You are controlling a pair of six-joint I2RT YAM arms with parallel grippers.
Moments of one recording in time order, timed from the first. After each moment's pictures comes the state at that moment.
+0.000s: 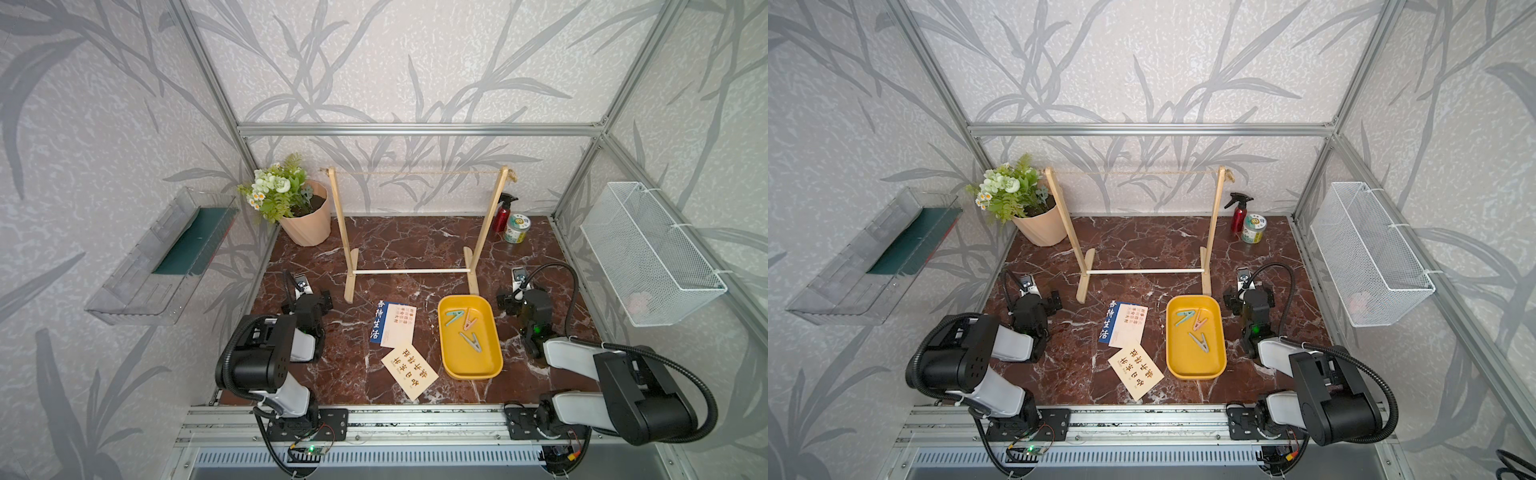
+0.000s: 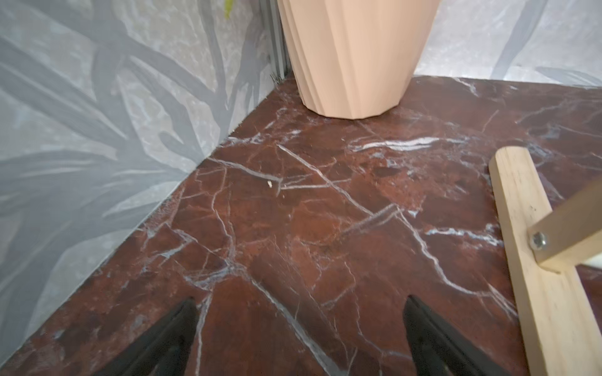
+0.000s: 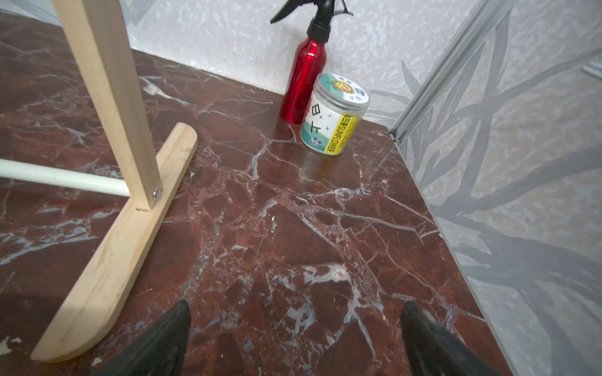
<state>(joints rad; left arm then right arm) 0.00 1.59 0.23 0.99 -0.40 -0.08 0.17 1.32 0.27 0.71 0.28 -0.18</state>
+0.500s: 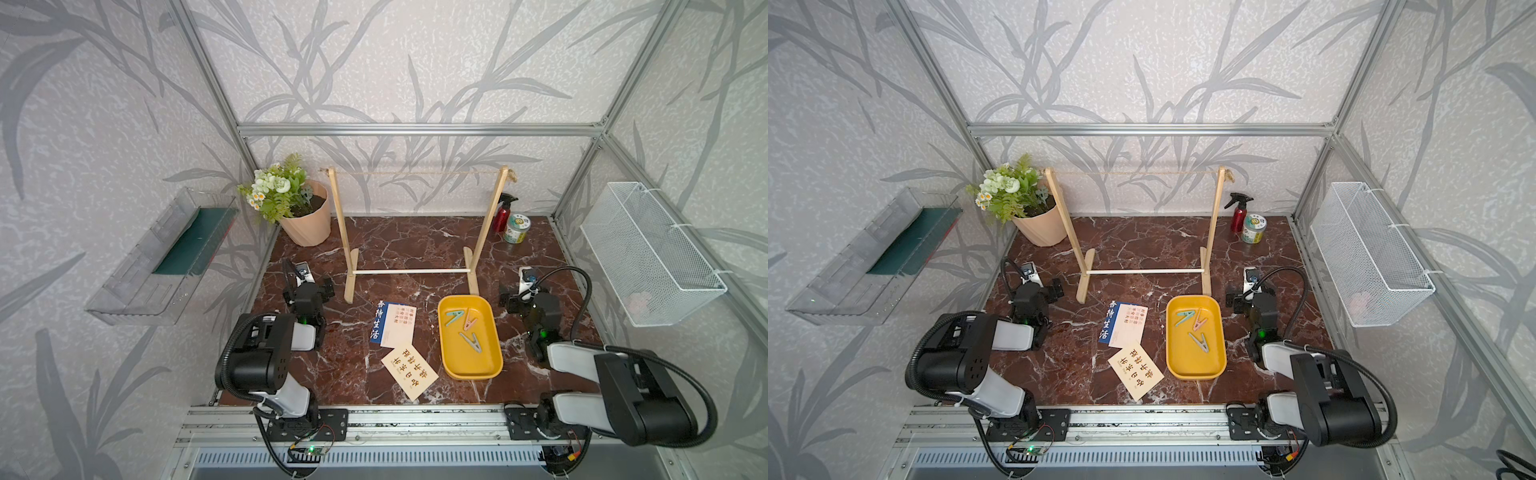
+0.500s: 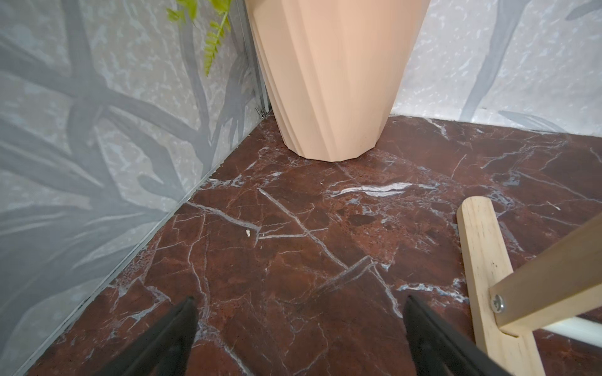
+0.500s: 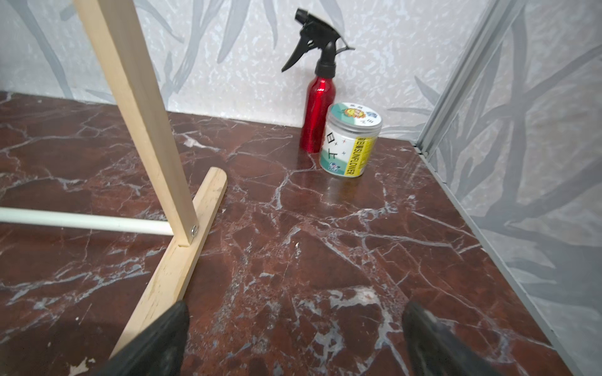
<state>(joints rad) 0.00 1.59 0.35 0.92 -0.38 -0.07 0.10 1.41 0.23 0.90 0.08 -0.07</state>
